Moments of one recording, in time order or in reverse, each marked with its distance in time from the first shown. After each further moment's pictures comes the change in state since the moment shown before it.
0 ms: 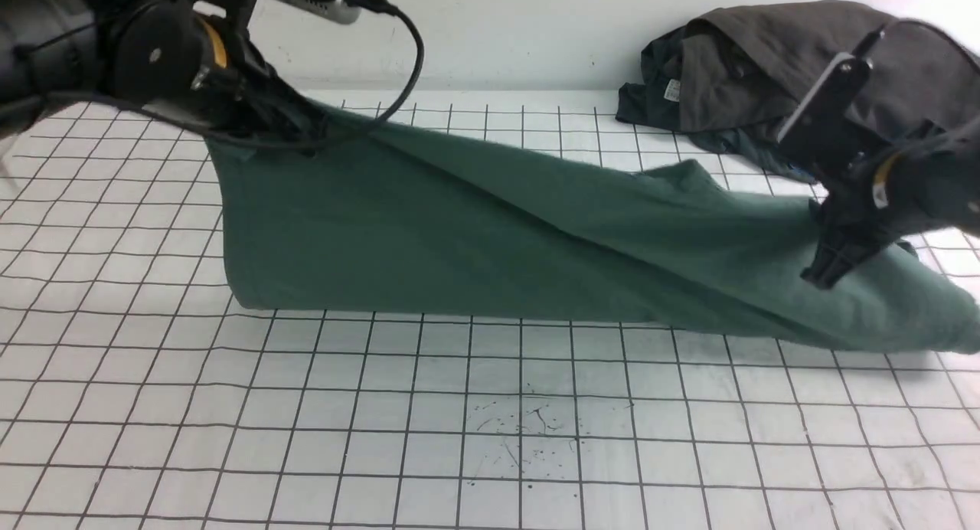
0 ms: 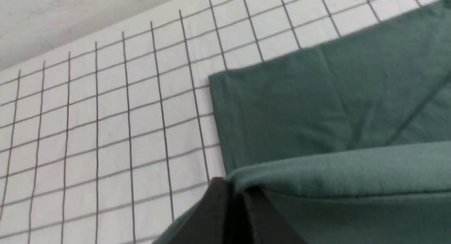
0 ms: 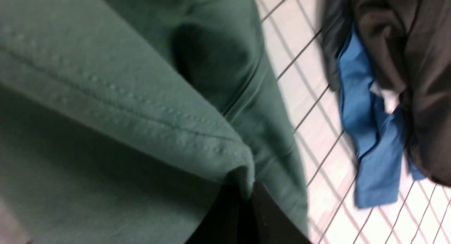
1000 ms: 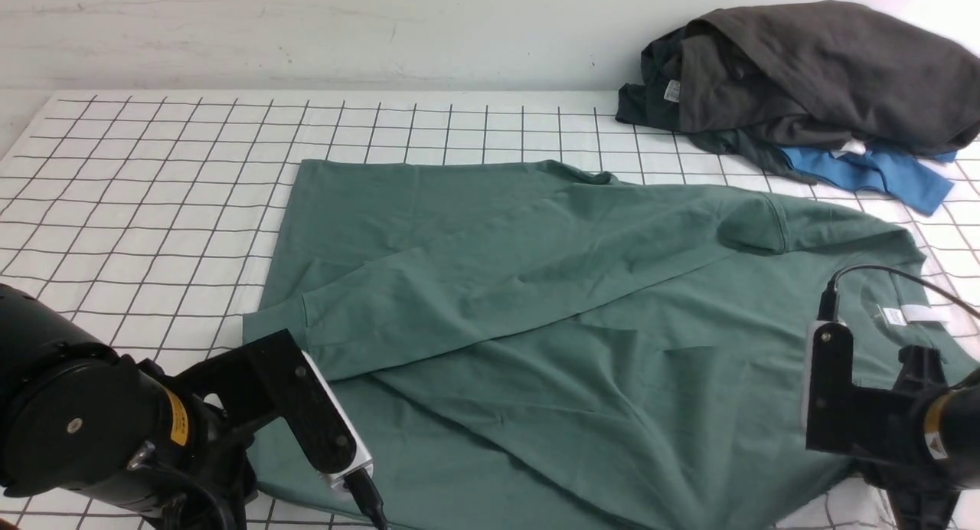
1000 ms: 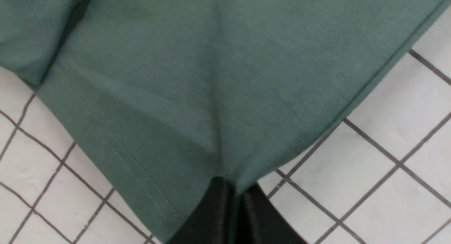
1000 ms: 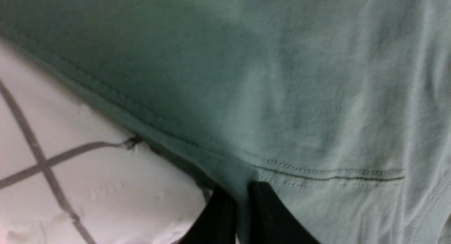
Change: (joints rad) right arm 0.023 -0.271 0.684 0.057 -0.105 -0.375; left arm -0.226 -0.496 0.826 -0.309 0.168 0.598
